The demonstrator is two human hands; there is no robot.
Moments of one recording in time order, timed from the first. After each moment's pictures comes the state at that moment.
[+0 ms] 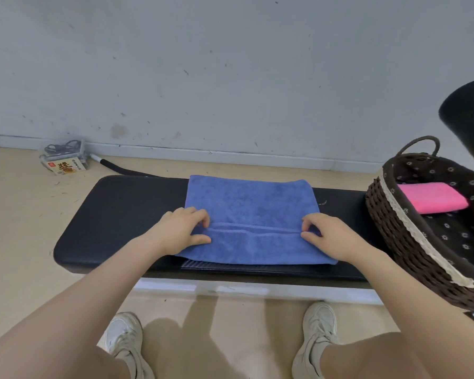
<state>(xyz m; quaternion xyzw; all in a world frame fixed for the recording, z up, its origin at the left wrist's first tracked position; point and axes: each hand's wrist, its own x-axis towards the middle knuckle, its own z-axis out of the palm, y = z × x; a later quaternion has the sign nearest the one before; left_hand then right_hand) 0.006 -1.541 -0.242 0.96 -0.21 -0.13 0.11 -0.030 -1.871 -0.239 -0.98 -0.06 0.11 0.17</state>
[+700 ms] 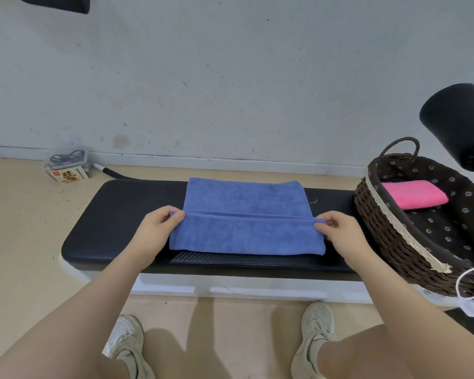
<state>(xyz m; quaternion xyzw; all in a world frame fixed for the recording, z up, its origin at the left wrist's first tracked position) -0.026 -1.524 -0.246 0.81 0.04 -0.05 0.58 -0.057 -1.884 -0.245 -0.85 0.16 -0.03 0.50</state>
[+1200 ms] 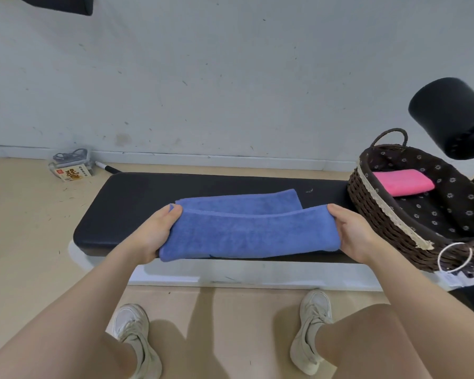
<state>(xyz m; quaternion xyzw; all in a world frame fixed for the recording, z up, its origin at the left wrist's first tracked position) -0.063 -1.526 -0.223 0.75 0.06 -0.17 0.64 -0.096 -1.884 -0.216 -0.64 0.17 0.12 0.74</state>
